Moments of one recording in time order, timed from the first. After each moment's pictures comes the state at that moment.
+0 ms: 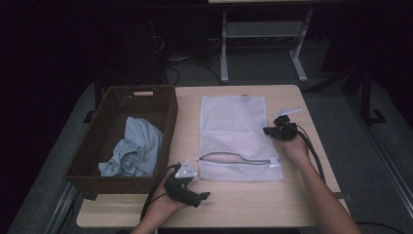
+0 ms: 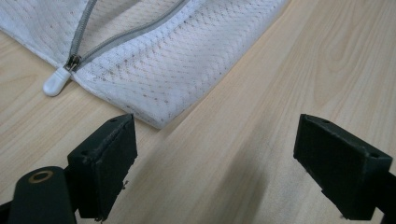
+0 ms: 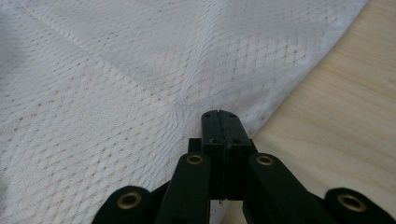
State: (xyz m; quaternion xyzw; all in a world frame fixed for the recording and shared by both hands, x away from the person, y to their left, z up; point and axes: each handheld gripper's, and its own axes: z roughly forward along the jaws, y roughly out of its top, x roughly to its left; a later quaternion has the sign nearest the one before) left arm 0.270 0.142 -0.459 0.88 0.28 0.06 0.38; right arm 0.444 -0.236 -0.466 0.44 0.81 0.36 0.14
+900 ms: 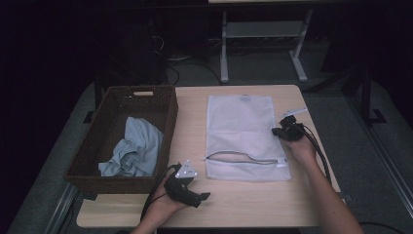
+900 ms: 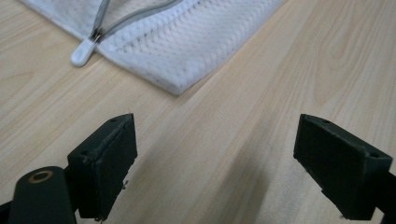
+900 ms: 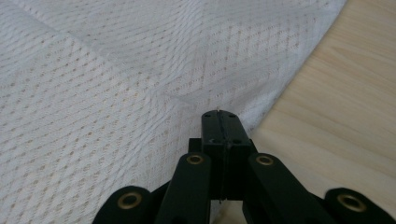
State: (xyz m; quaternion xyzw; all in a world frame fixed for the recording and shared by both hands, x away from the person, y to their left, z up) left arm 0.270 0.141 -0.461 0.88 0.28 0.06 0.38; right arm 0.444 -0.258 -0.469 0.46 0.82 0.31 0.17
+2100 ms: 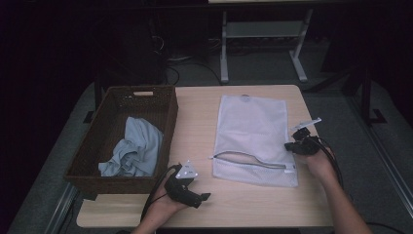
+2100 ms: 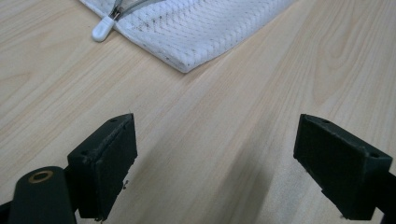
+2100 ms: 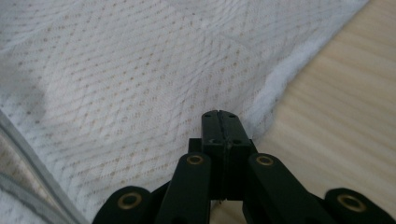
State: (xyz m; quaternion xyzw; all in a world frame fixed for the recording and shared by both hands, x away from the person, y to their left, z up) left arm 0.269 0.140 -0.460 0.88 0.27 0.06 0.38; right arm 0.389 -0.284 -0.459 0.47 0.83 0.27 0.13
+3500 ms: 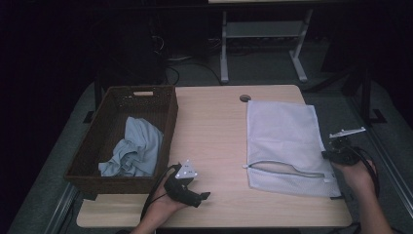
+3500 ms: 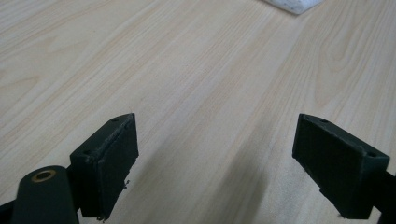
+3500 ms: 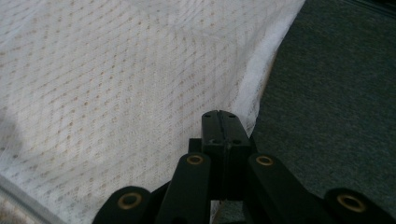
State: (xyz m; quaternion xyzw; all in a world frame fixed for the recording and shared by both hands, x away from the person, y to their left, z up) left arm 0.269 0.141 -0.459 0.88 0.27 0.07 0.38; right arm 0.348 -0.382 -0.457 0.55 0.79 0.22 0.16
